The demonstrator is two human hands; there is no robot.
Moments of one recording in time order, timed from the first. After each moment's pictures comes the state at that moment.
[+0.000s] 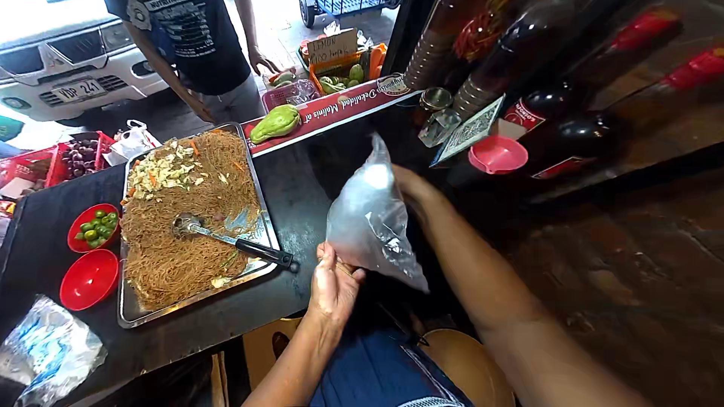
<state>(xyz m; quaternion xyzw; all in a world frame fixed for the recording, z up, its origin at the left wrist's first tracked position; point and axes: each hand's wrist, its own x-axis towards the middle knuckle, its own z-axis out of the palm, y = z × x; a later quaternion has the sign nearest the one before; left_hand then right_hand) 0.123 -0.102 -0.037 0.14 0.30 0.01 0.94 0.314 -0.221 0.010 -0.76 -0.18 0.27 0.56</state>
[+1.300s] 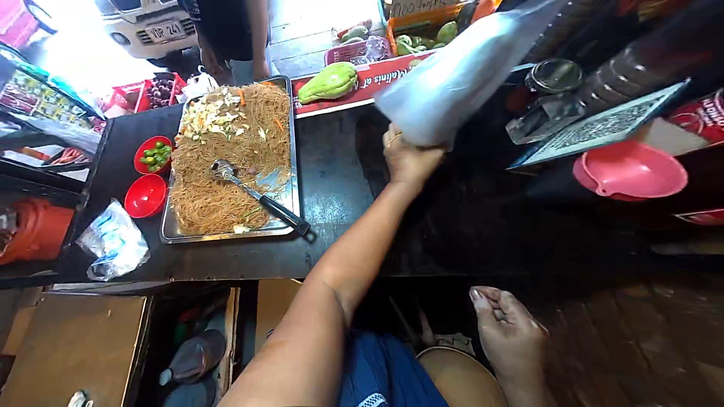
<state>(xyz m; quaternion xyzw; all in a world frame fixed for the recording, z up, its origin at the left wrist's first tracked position) 0.335 -0.125 -0.052 0.77 0.21 0.30 0.53 0.150 -0.369 -0.098 -0.91 -0.12 -0.07 0.38</state>
